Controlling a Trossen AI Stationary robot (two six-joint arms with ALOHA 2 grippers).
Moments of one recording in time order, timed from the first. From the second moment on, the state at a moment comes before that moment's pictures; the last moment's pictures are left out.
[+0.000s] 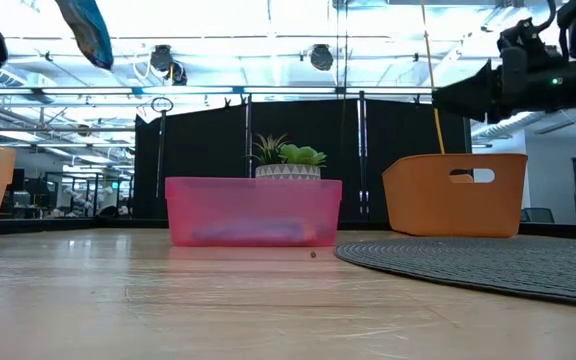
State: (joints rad) left arm -1.08 0.74 0.46 0.34 -1.57 0.36; right arm -0.09 0.44 0.02 0.52 0.36 -0.10
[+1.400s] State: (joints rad) left arm -1.12 1.34 1.10 -0.77 -0.60 -0.94; right arm -0.09 0.41 0.02 0.35 0.36 -0.01
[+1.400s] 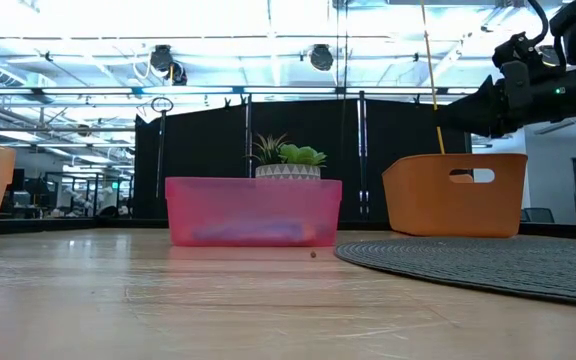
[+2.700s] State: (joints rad) left arm -1.09 1.61 1.20 -0.82 -0.43 -1.25; right arm -0.09 0.41 0.02 0.35 0.36 -0.01
